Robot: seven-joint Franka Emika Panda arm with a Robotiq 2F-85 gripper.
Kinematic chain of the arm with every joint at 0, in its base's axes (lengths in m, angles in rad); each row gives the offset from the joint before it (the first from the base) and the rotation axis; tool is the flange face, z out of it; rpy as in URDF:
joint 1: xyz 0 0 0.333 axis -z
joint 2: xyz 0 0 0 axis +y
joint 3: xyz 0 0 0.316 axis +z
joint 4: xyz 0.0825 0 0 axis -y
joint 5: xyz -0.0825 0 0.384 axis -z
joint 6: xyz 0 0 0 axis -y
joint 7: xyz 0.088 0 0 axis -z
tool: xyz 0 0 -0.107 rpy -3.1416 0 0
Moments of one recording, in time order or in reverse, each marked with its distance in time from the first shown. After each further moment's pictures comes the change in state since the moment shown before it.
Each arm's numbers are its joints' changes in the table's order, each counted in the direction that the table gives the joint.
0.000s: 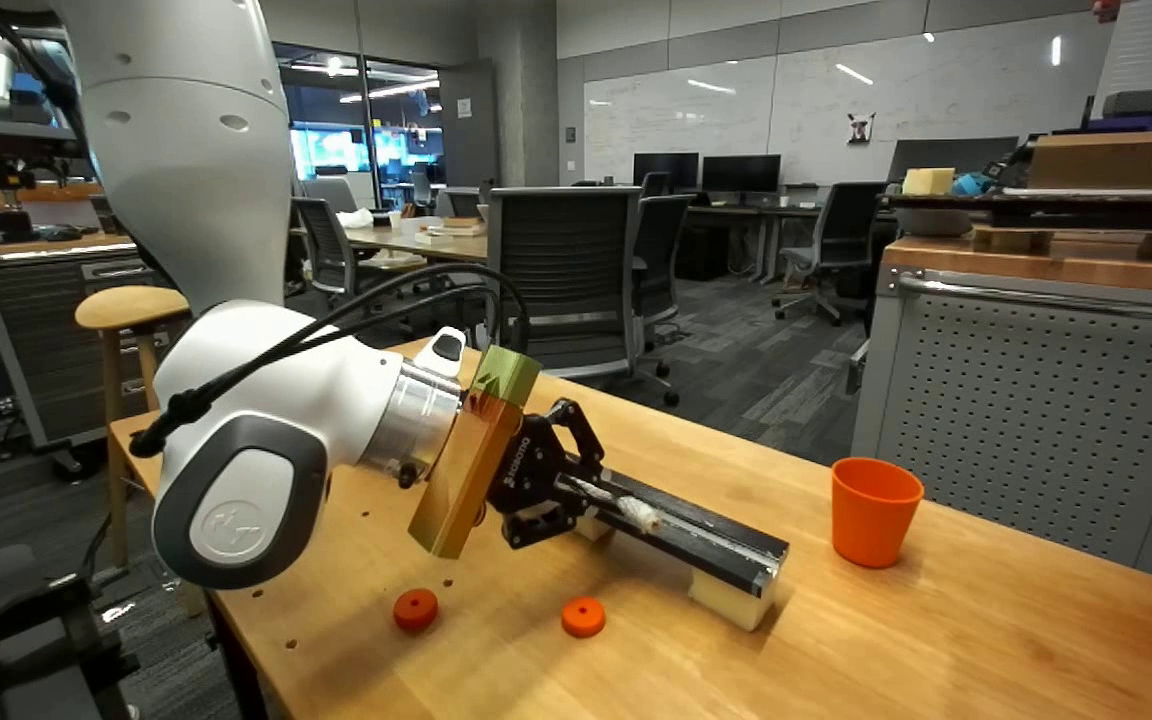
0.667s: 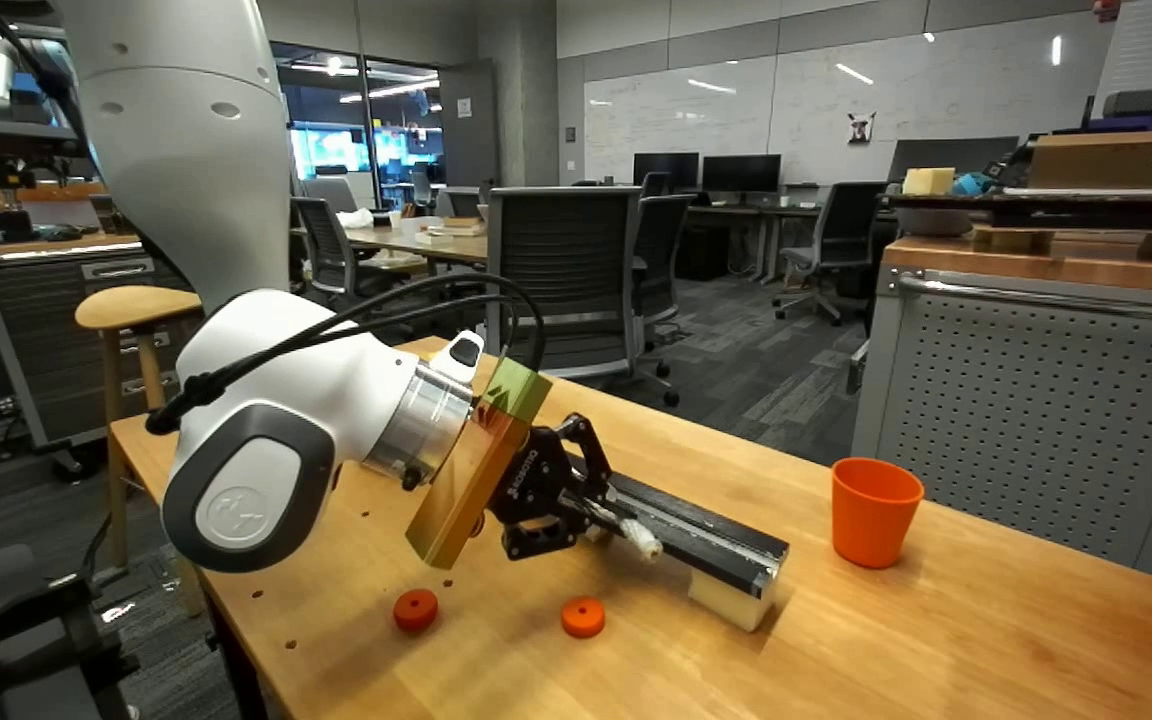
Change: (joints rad) arm -0.009 -0.019 0.005 0.008 -0.064 -0.108 0.016
